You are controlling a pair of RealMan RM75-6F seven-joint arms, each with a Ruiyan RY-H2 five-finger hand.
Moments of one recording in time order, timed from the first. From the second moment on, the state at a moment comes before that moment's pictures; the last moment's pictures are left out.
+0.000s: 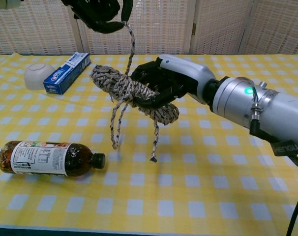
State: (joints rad) left arm -0.88 -1.16 -0.34 -2.00 1.09 0.93 0.32; right arm 0.79 -1.69 0.24 -1.51 -1.27 0.93 0.32
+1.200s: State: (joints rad) left arm -0.65 -1.08 -0.11 -1.72 1.30 0.94 -0.14; right arm 0.72 -1.81 0.39 -1.33 -1.37 1.17 0.83
